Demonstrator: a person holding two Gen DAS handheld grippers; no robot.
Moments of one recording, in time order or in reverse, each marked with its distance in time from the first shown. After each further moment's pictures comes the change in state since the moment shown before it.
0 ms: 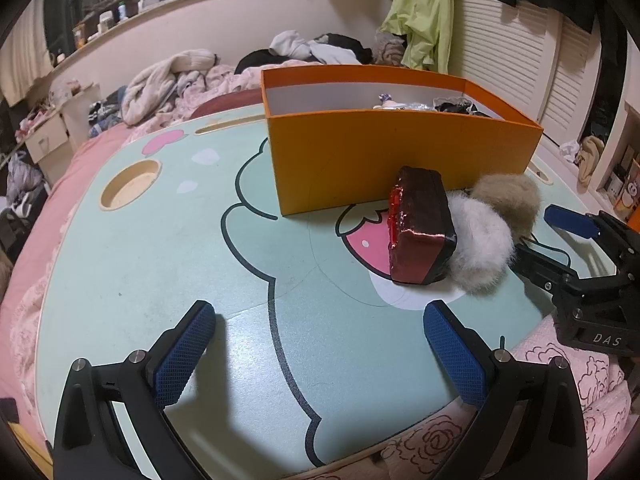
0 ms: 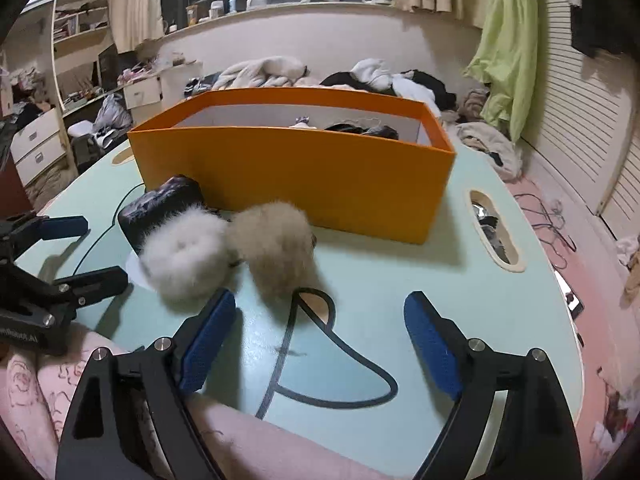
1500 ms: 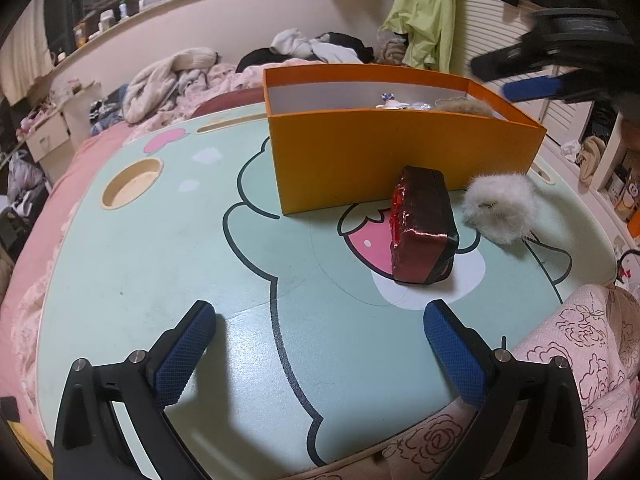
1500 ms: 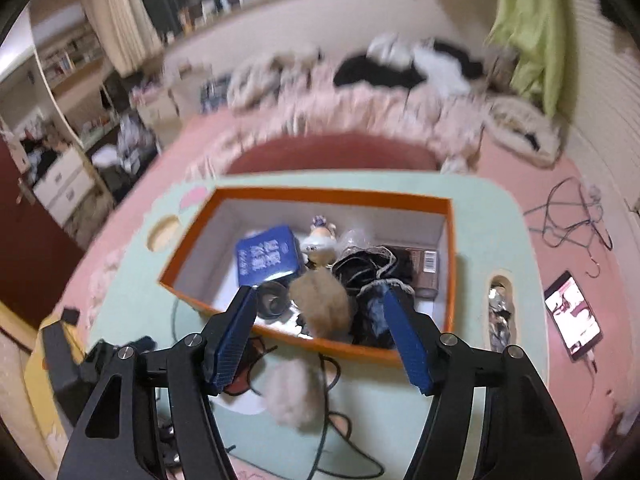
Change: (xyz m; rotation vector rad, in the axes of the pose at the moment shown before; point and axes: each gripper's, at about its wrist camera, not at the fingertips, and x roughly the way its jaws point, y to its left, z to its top) left arm 0.002 0.006 -0.001 0.001 0.004 -0.001; right arm 0.001 -0.024 0.132 0.102 0.215 0.178
